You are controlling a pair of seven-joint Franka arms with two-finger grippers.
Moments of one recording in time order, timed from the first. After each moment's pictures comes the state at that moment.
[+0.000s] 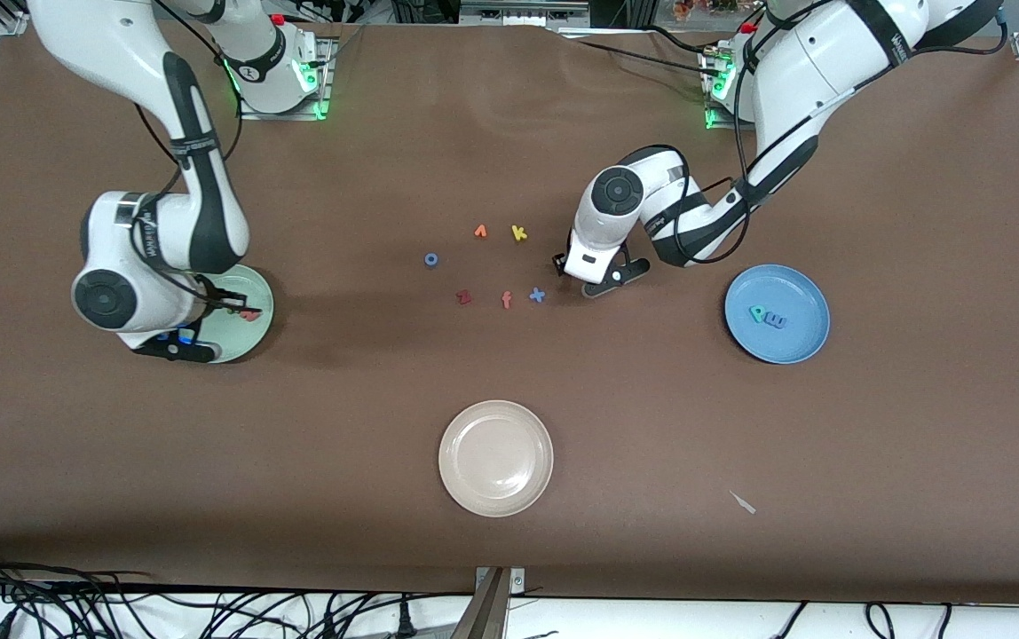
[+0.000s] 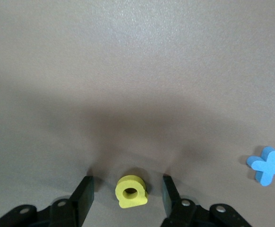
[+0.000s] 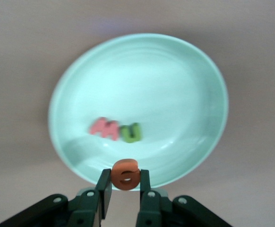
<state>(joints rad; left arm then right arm) 0.08 0.72 -0.79 -2.06 0.58 2.42 -1.53 0.49 0.48 -0.48 -1.90 0.09 1.97 0.09</state>
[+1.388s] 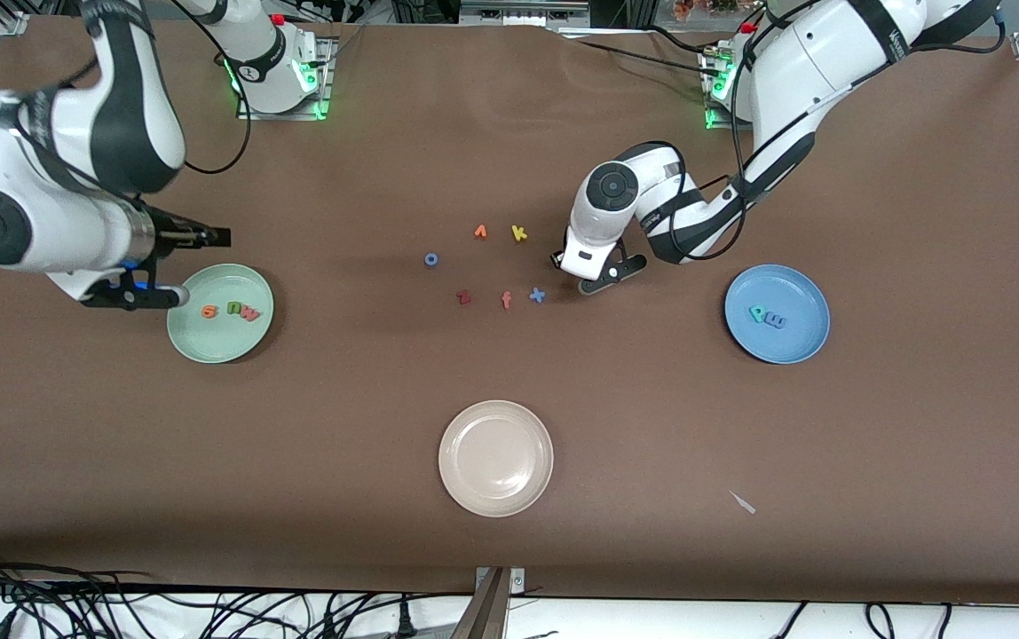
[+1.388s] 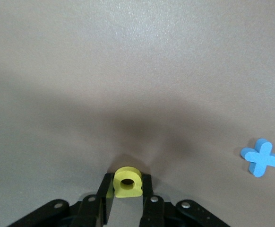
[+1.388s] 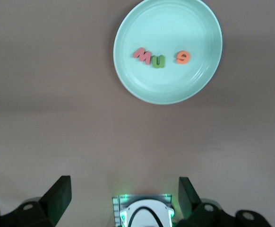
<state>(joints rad) 0.08 0.72 -0.80 -2.05 0.58 2.40 -1.55 0.53 0.18 -0.46 -1.77 0.06 1.53 0.05</state>
